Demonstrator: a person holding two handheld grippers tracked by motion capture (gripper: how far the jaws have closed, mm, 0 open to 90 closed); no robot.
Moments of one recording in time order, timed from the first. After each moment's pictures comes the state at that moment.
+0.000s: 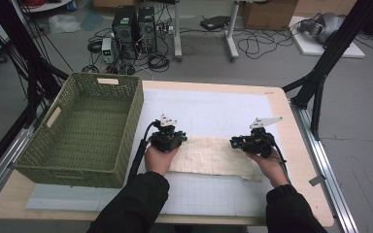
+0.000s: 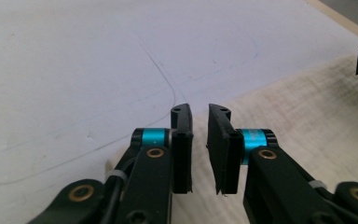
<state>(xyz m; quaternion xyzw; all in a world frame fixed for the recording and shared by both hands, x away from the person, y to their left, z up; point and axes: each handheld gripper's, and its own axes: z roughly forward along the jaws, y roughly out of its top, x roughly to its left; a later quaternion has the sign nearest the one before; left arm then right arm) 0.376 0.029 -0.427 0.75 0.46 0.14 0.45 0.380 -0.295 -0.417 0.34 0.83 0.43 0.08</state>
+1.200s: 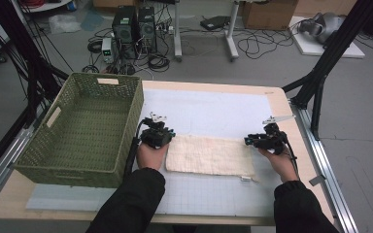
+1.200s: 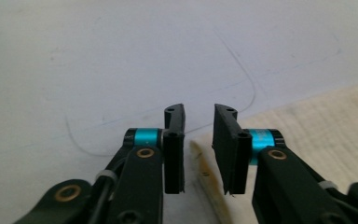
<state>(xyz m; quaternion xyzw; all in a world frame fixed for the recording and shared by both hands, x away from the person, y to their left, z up) 0.386 0.062 -0.433 0.74 0.50 0.18 0.41 0.396 -0.346 -0.426 0.42 0.82 0.38 0.09</state>
